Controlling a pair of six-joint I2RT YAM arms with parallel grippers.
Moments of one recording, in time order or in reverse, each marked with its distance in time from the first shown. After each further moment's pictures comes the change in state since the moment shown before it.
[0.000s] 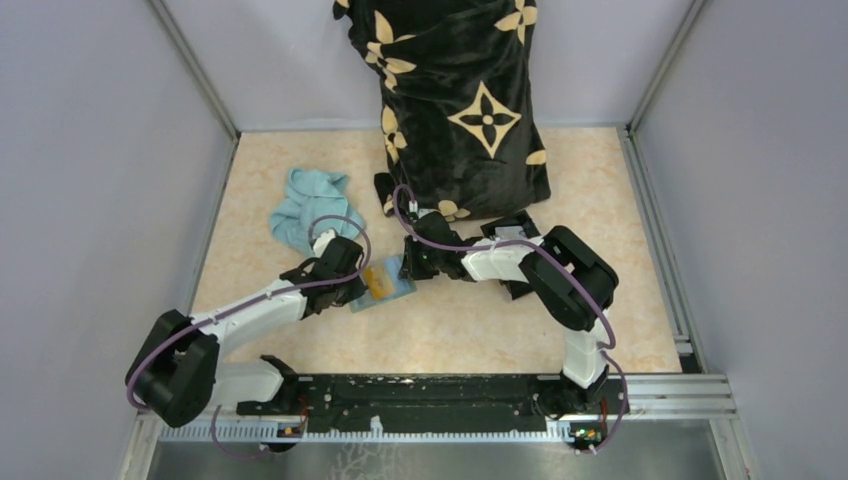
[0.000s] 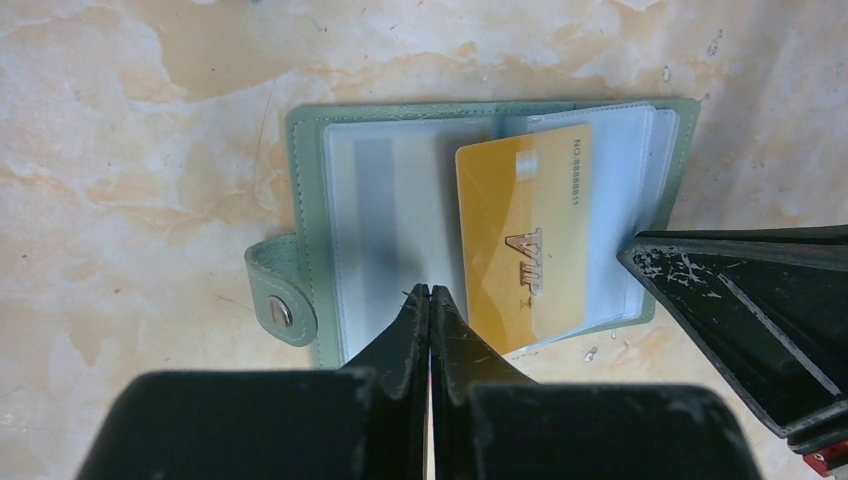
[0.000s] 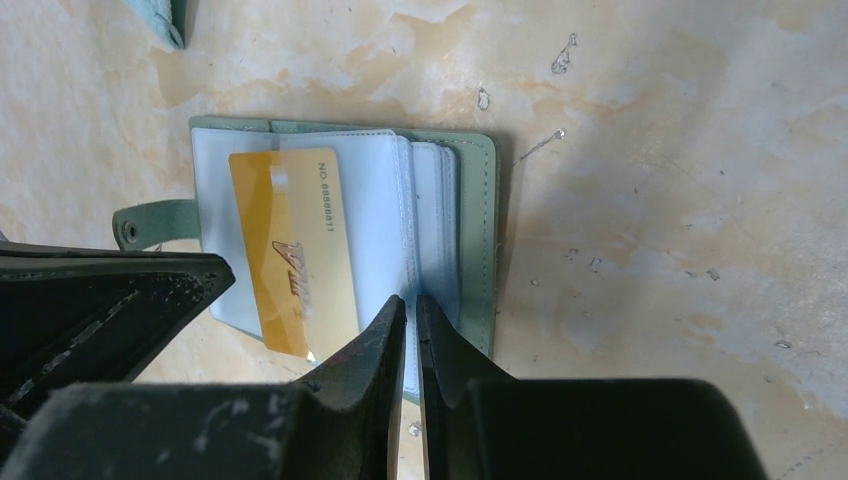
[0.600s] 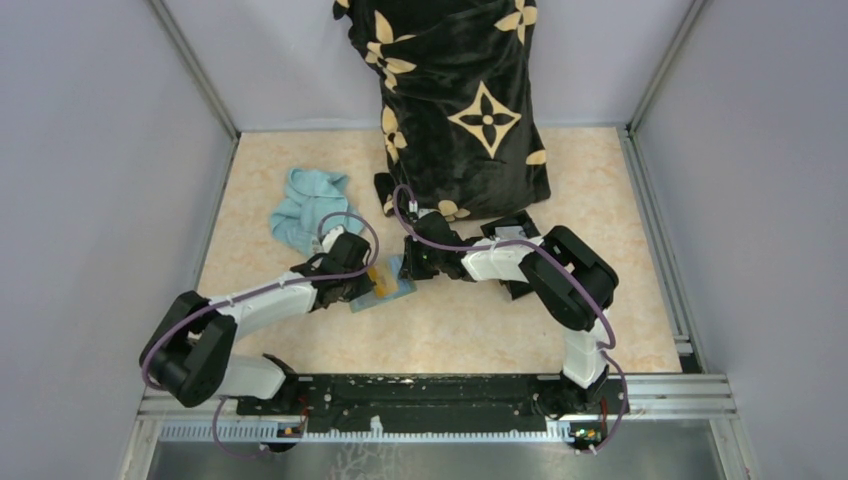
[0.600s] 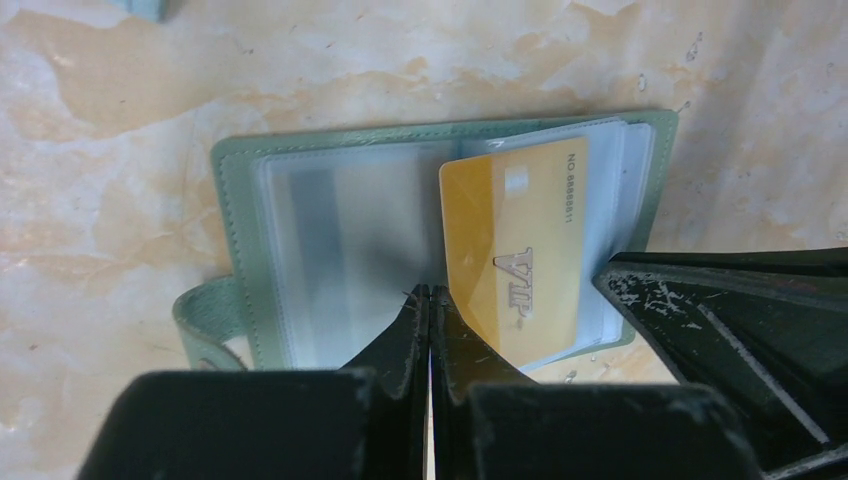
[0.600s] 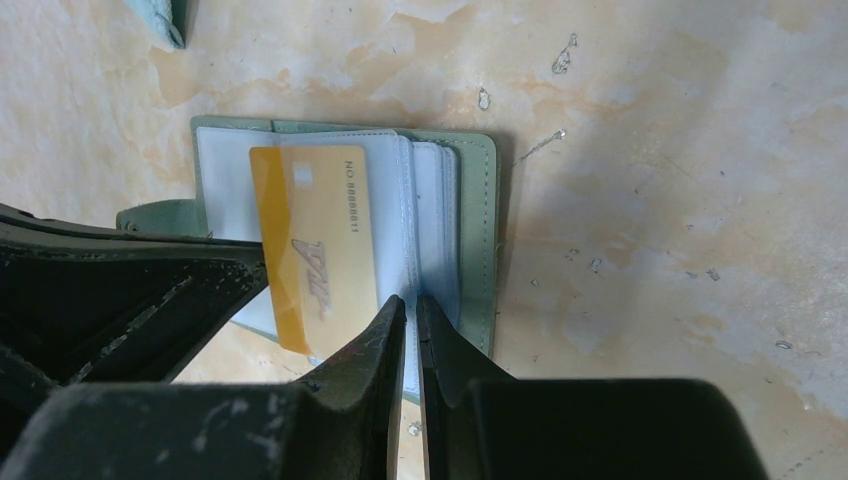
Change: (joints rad) left arm -0.002 0.104 0.020 0.084 0.030 0.011; right arm 0.000 0.000 0.000 0.001 -0.001 -0.001
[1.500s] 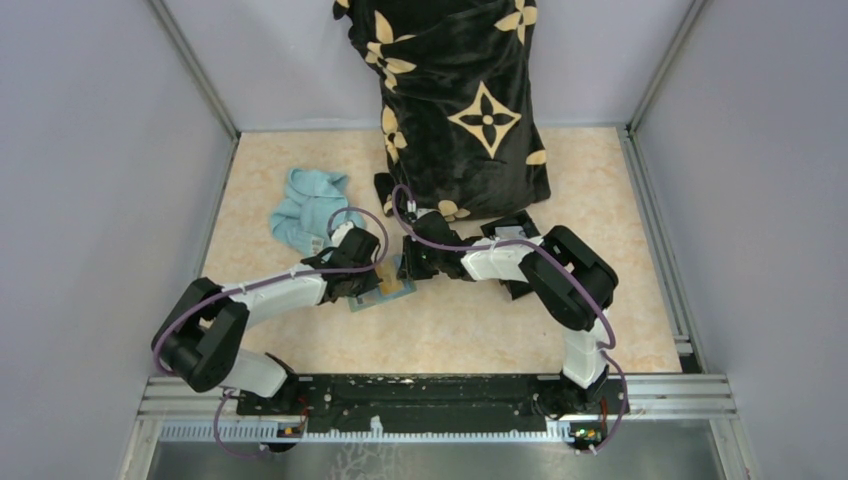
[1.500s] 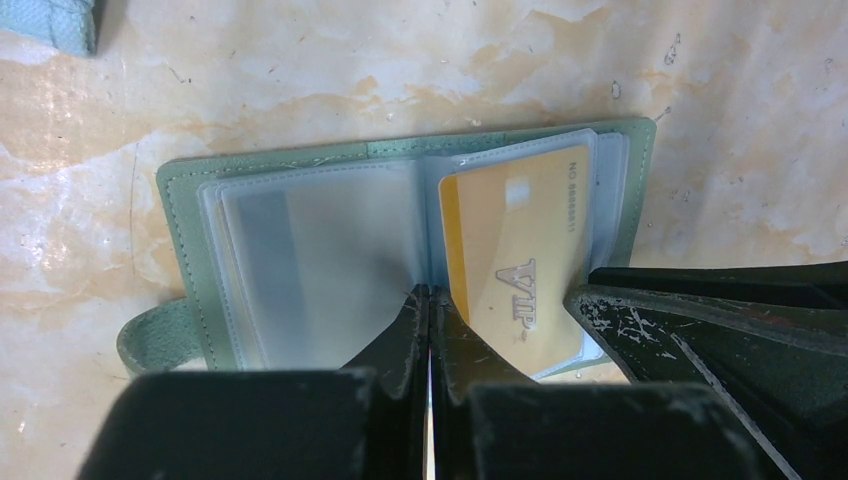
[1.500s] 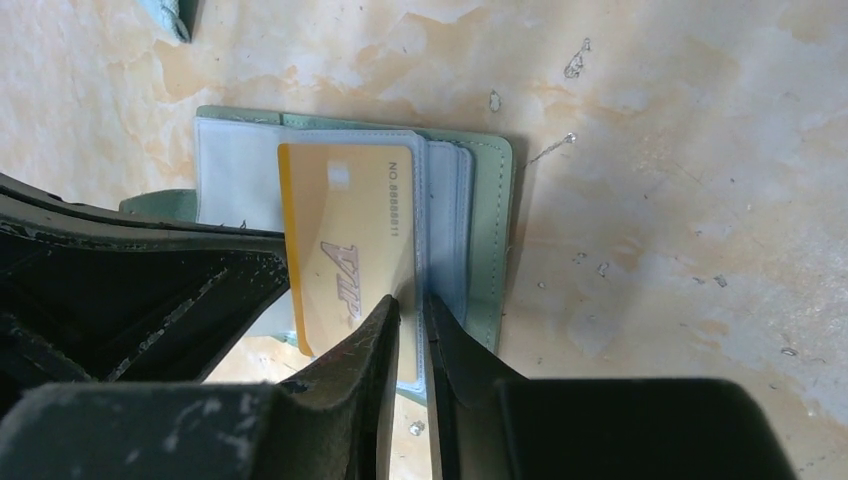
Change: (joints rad) left arm -0.026 0.101 0.078 0.003 0.006 0.011; right arm 0.000 0.001 0.006 -0.005 -0.005 -0.017
